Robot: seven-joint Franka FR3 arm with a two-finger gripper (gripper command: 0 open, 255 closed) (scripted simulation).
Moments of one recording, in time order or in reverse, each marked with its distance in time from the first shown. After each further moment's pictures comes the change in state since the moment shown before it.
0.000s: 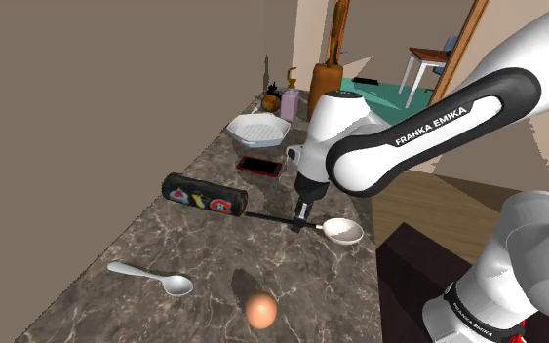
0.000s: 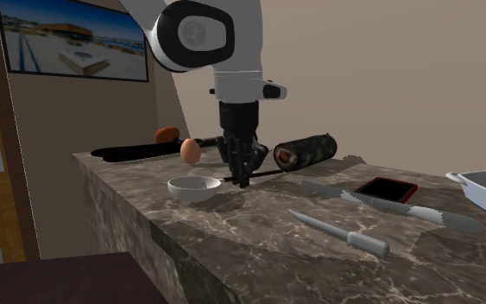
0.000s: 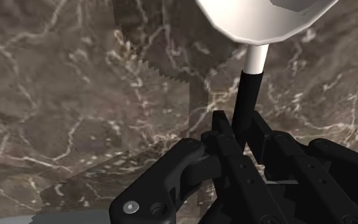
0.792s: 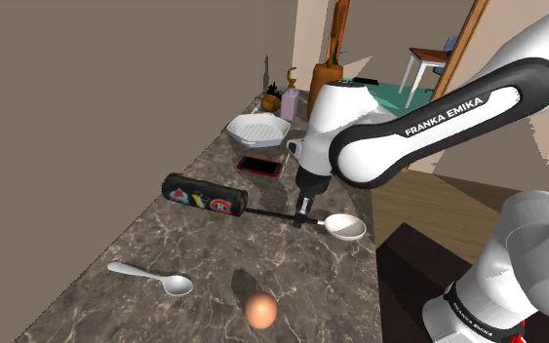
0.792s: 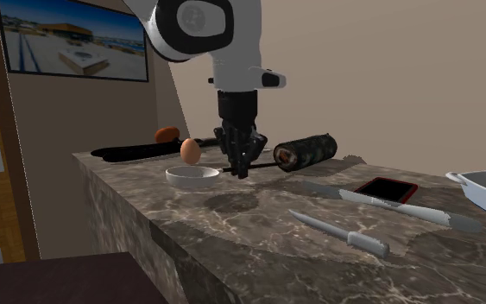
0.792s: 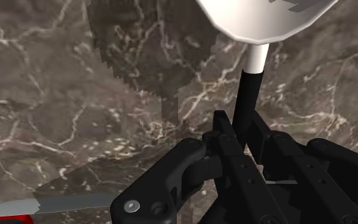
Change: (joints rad) arm -0.001 -0.043 0.003 0.018 -0.009 -0.062 0.014
